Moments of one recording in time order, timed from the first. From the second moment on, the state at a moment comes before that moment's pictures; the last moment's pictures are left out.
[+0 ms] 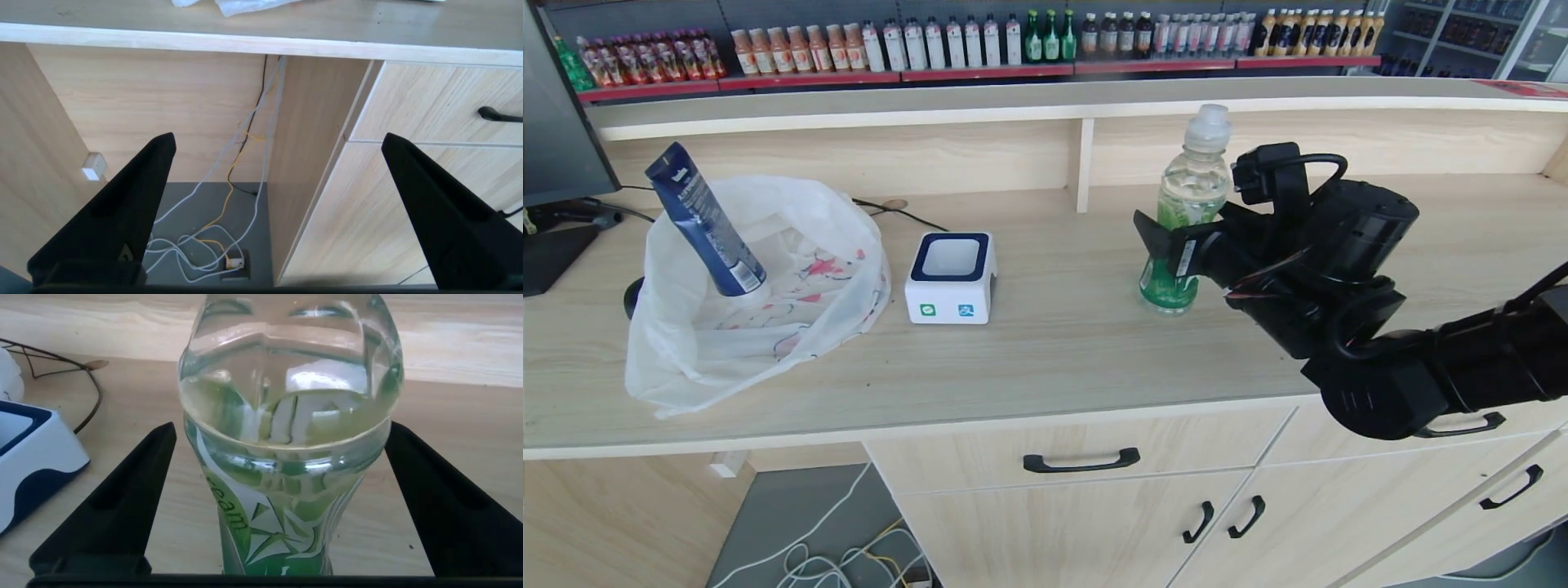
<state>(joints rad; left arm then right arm) 0.00 0.00 0.00 0.00 0.00 -0.01 0.46 1.95 -1.08 -1.10 -0.16 -0.09</state>
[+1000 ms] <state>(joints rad) 0.00 0.00 0.00 0.00 0.00 -0.01 0.46 2.00 -1.15 -1.10 -0.16 -0.09</state>
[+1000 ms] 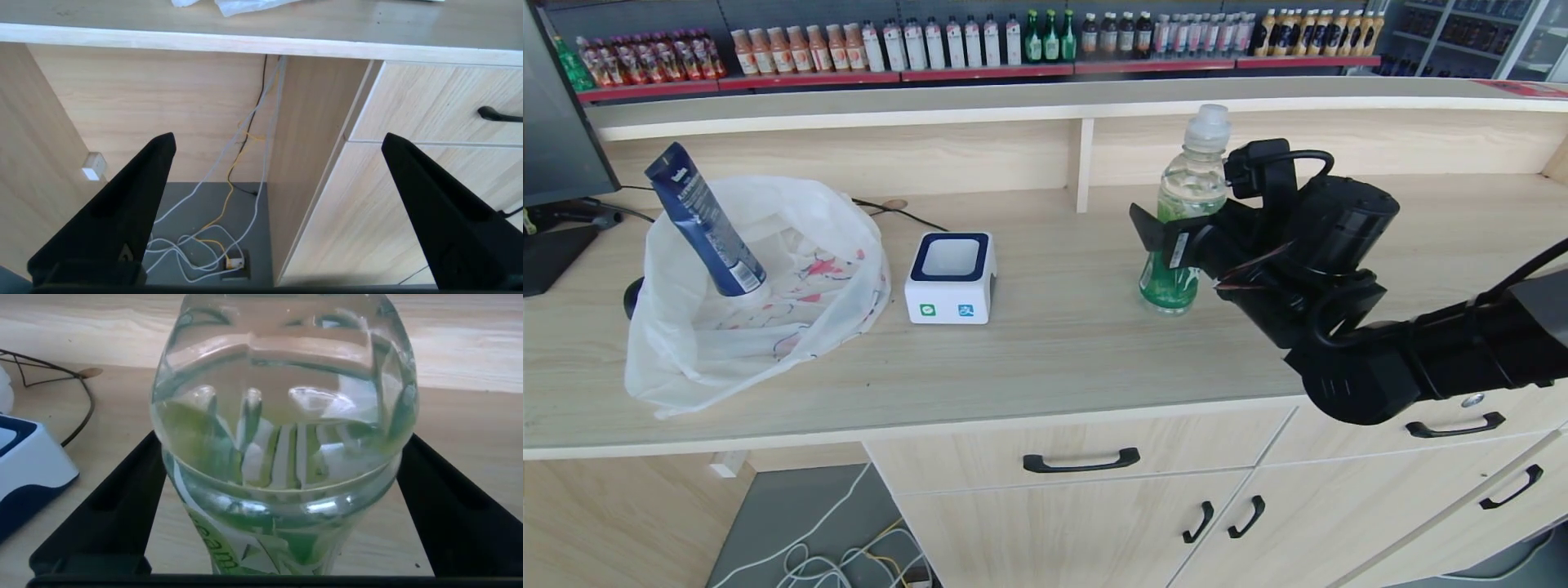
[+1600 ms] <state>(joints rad) 0.00 0.00 0.00 0.00 0.00 -0.01 0.46 2.02 -1.18 -1.10 -0.16 -0.09</state>
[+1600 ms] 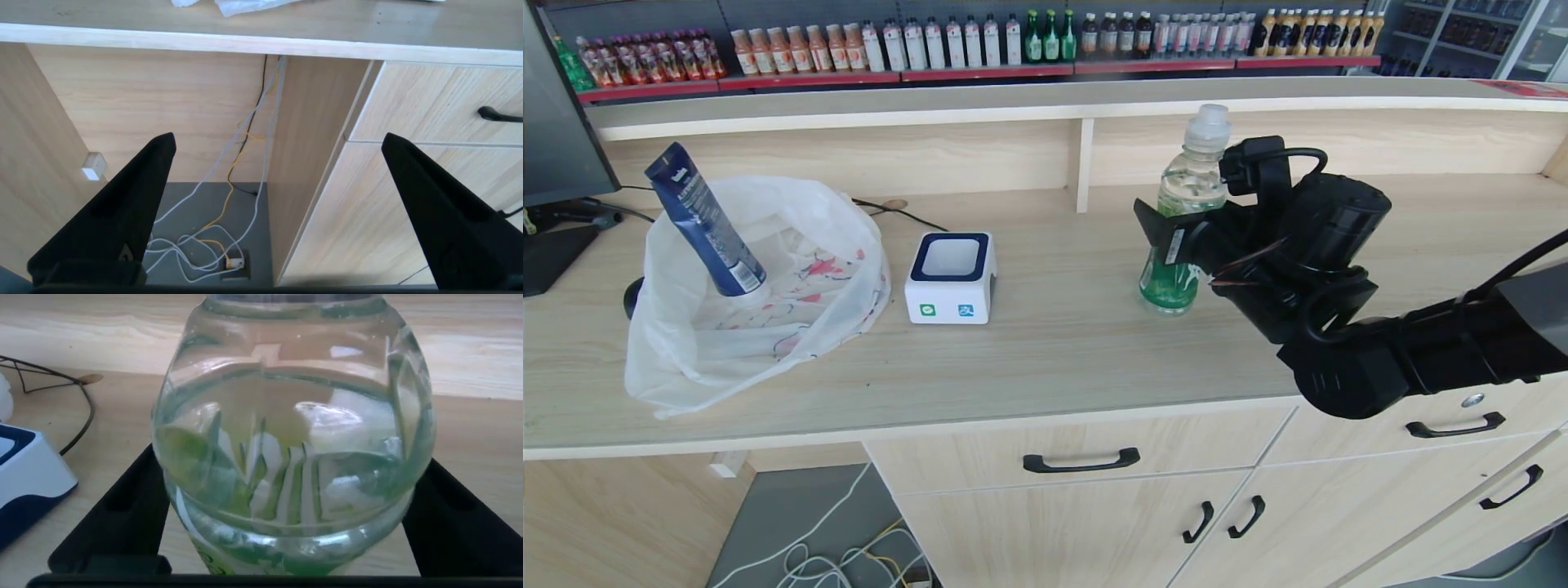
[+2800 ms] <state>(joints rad) 0.00 0.00 0.00 0.00 0.00 -0.01 0.47 1.96 -1.21 -1.09 -0.14 -0.09</state>
